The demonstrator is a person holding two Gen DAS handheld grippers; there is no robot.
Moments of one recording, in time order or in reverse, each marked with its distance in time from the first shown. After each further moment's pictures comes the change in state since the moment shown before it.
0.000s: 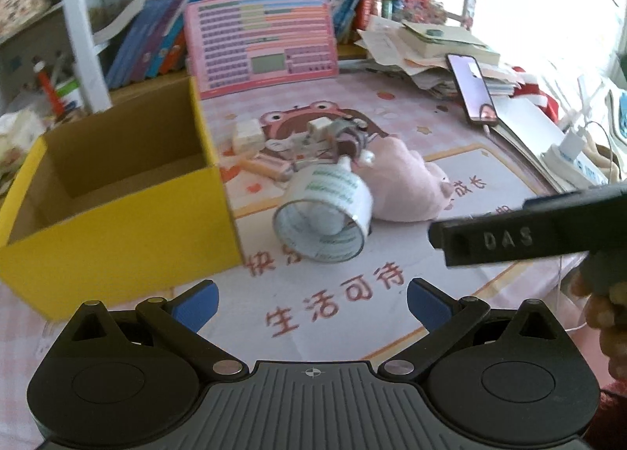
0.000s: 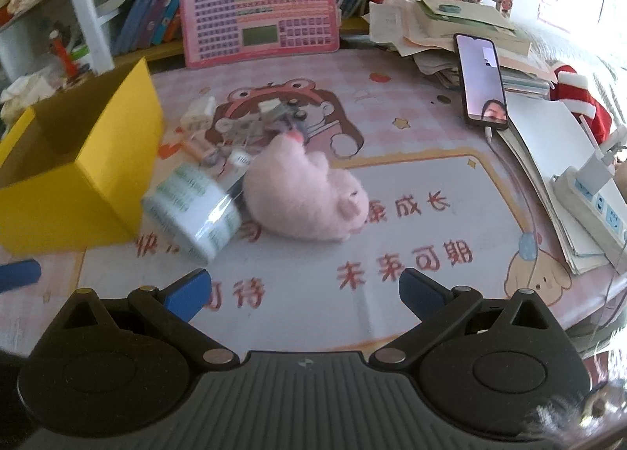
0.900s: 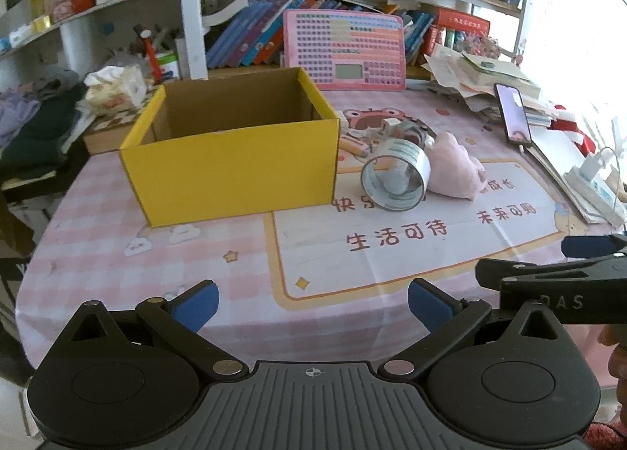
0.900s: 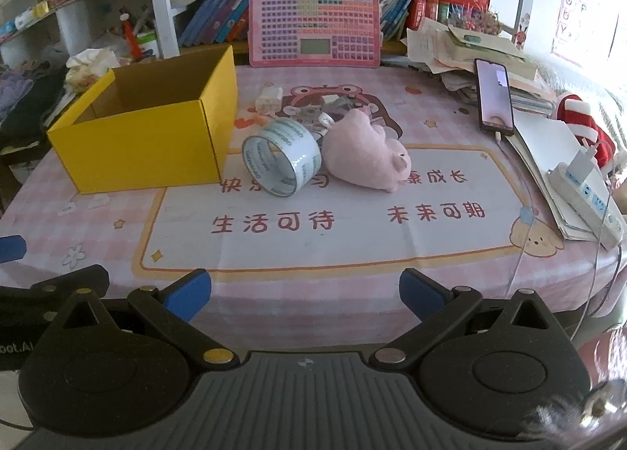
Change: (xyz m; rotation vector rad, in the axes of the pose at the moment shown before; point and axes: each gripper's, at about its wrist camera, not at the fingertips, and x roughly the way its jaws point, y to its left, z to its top) left arm -0.097 0.032 -0.077 -0.169 -0.052 0.136; right arm -0.085 0.057 -0.086 -0.103 -0.064 0.040
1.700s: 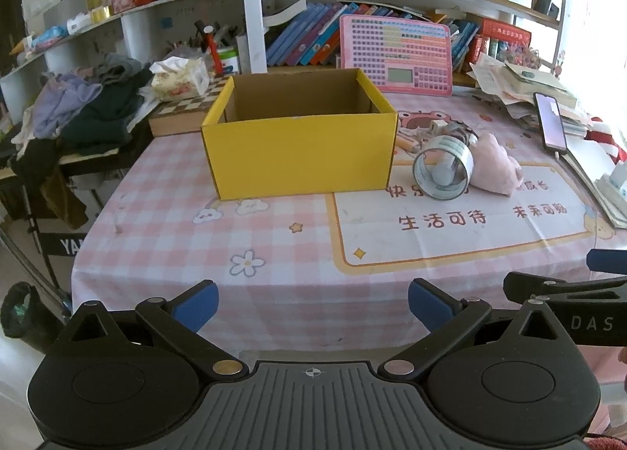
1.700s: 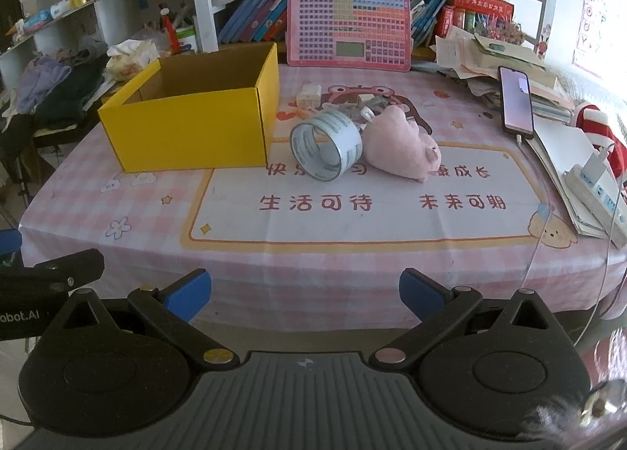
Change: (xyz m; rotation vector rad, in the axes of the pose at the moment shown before) left arm -0.047 0.022 -0.030 -0.068 -0.013 0.136; right arm -0.035 0.026 -0.029 -0.043 -0.015 0.067
